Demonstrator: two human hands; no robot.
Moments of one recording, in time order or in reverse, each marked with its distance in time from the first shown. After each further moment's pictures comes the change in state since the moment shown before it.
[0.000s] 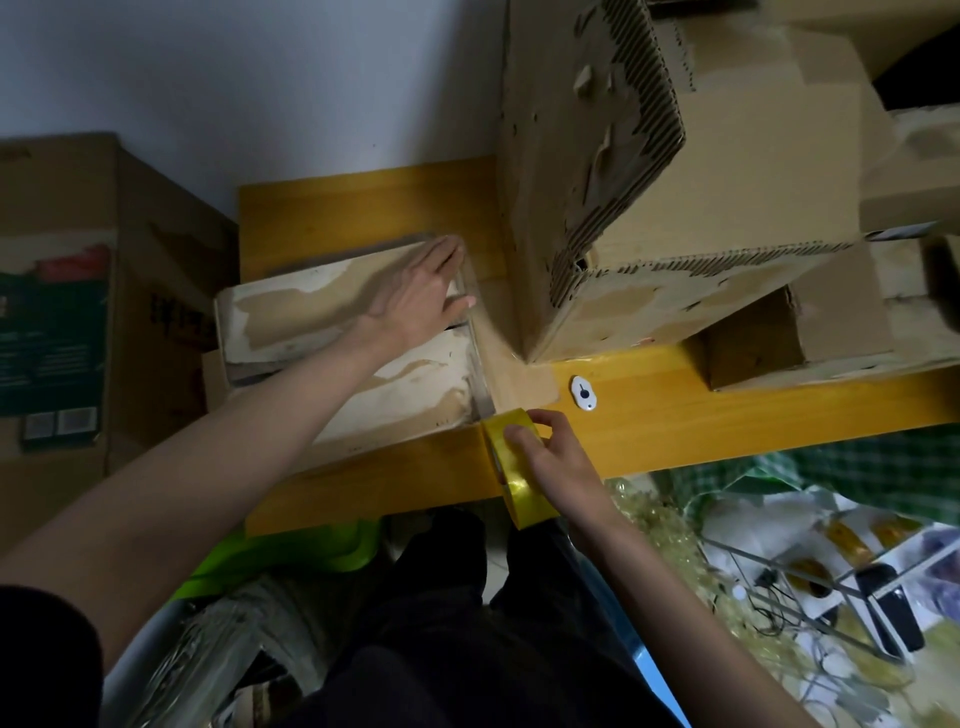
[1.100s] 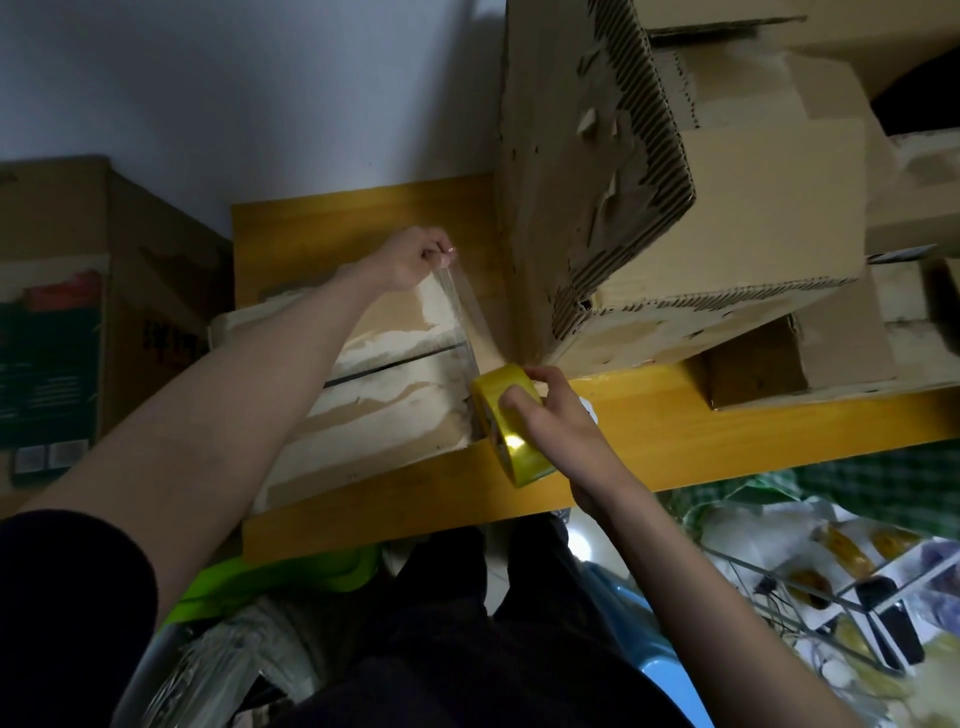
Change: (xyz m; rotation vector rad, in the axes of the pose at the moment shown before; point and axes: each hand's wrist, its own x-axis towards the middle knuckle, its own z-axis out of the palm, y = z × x) left_hand 0.085 -0.058 -0.013 -0.690 -0.200 -0.253; right_hand 0.025 -0.063 -0.006 -0.093 -0.014 -0.085
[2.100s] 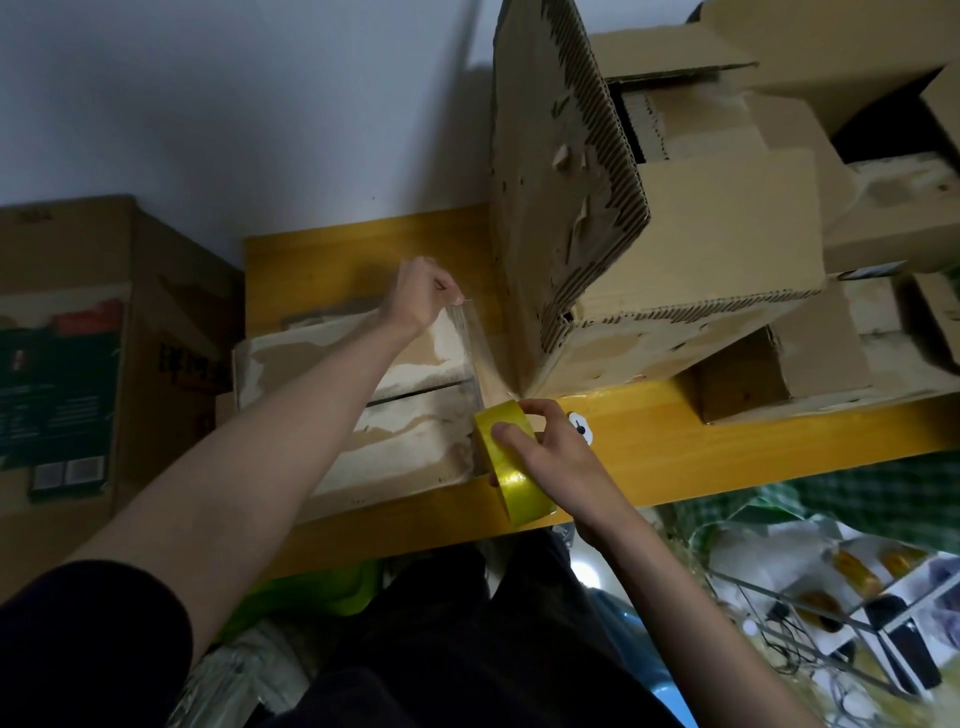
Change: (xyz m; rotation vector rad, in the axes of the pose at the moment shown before) left_hand -0.028 0.022 0.030 -0.007 0.362 0.055; right_hand -0.016 0.020 -0.002 -0.009 -0.048 -0.040
